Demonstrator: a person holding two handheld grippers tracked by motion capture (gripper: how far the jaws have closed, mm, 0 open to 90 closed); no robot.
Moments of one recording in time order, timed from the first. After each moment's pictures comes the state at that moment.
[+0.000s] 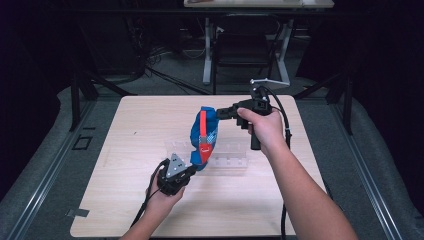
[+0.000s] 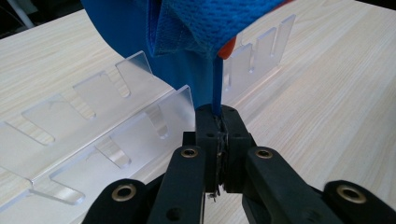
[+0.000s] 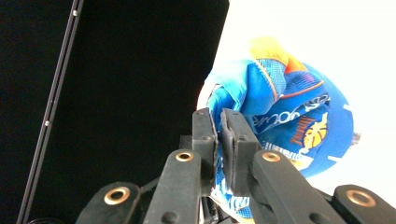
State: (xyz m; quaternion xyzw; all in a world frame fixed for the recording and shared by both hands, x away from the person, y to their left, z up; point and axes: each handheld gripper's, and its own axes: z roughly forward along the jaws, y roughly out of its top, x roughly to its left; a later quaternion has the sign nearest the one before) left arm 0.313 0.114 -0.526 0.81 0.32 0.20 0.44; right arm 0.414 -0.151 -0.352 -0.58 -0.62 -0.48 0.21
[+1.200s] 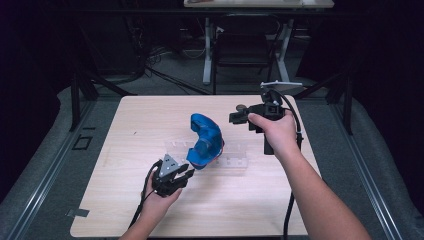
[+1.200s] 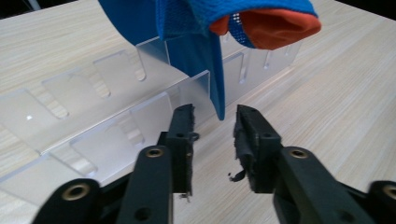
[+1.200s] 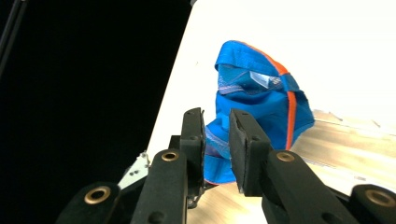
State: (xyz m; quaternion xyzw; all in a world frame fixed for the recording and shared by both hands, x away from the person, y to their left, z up) left arm 0.312 0.131 -0.532 0.79 0.36 0.19 0.45; right arm 0.400 -0.175 -0.348 -0.59 -0.66 -0.44 0.13
